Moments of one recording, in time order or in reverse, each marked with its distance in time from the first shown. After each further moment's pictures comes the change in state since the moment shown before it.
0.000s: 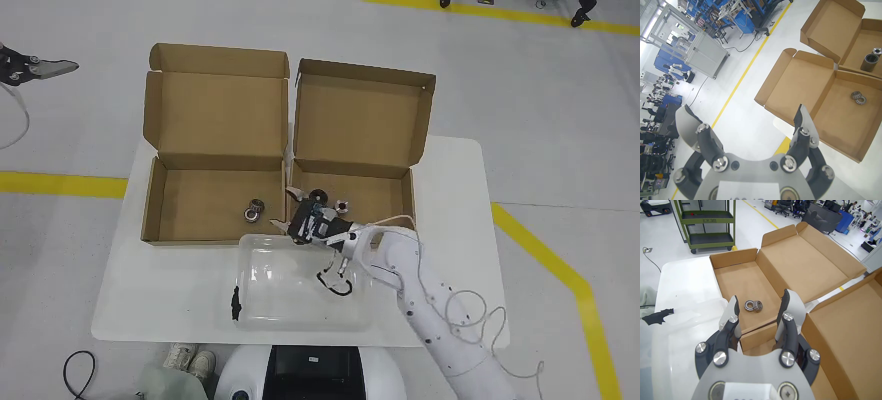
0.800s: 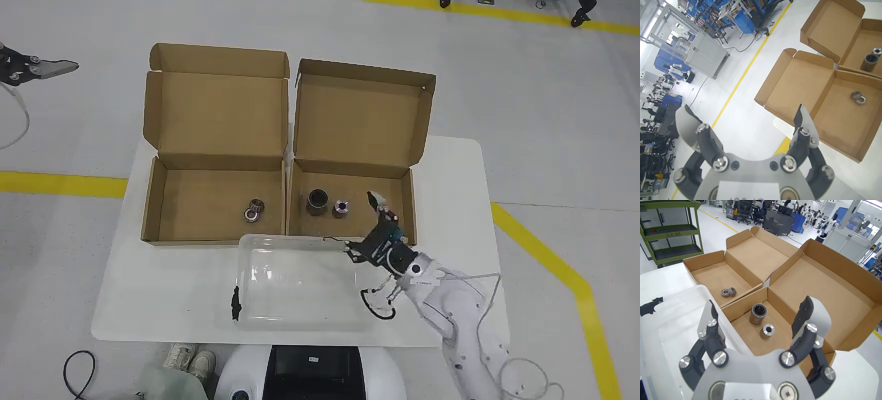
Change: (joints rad) left arm 0.000 0.000 0.000 0.000 0.000 0.000 0.000; right arm -0.358 0.086 0.268 -0.293 -0.063 0.085 -0.127
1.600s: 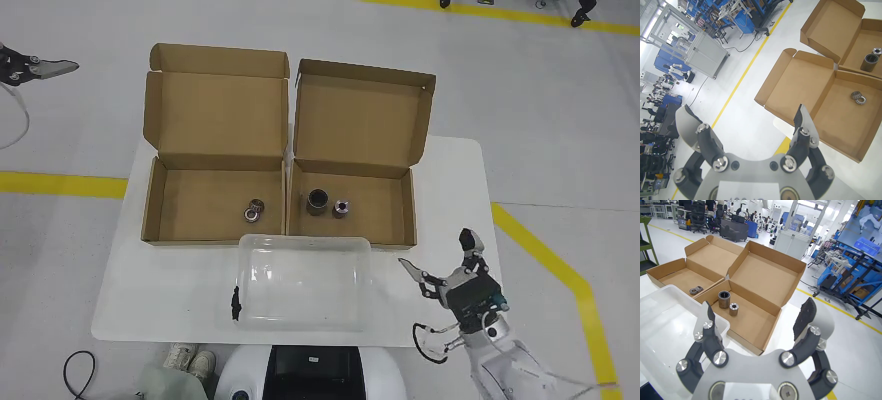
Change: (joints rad) left arm 0.000 0.000 0.000 0.000 0.000 0.000 0.000; right arm -0.494 0.049 0.309 -0.270 0.008 0.214 -0.273
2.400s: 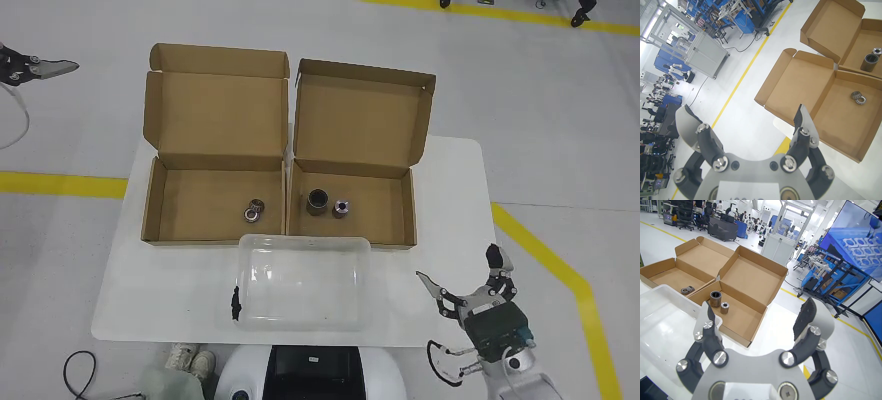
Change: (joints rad) left arm 0.000 0.000 0.000 0.000 0.000 0.000 0.000; right arm -0.158 0.005 0.042 -0.150 -0.056 0.087 -0.028
